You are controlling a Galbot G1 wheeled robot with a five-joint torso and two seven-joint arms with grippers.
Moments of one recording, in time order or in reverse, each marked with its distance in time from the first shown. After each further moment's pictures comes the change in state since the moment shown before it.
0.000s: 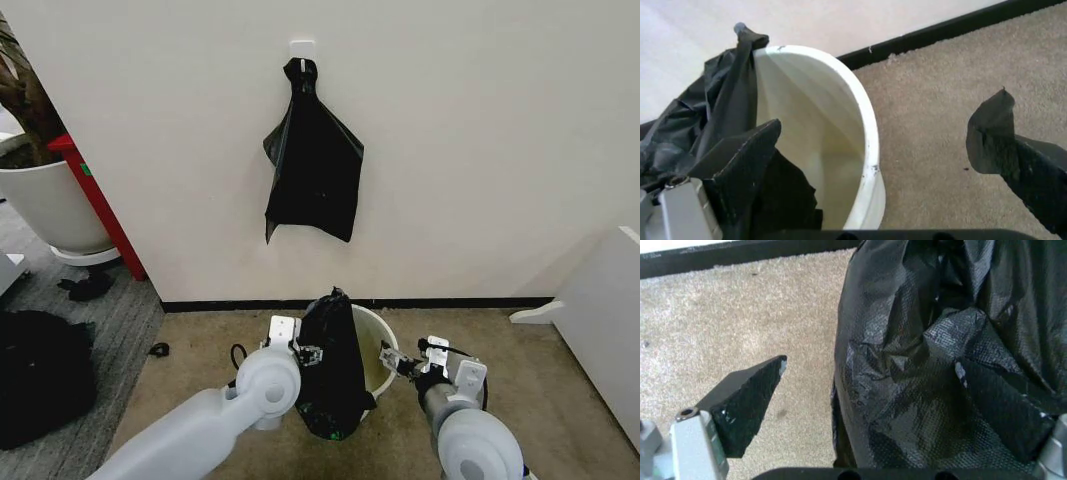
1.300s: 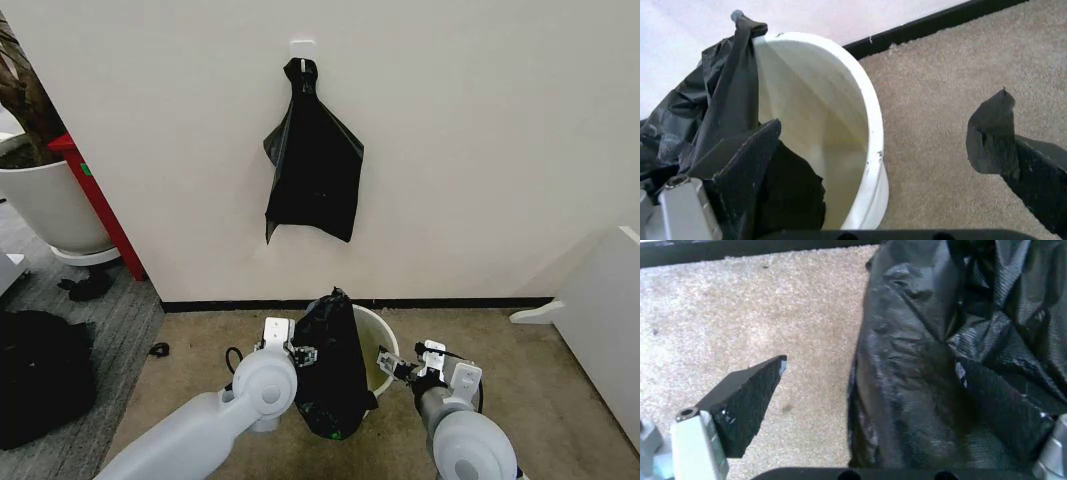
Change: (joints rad) left arm 0.026 -0.015 -0.034 0.006 0.002 -0.004 -0.020; right arm -0.003 0.016 -0.011 -0.008 0.008 0.001 0.009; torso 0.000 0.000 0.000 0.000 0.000
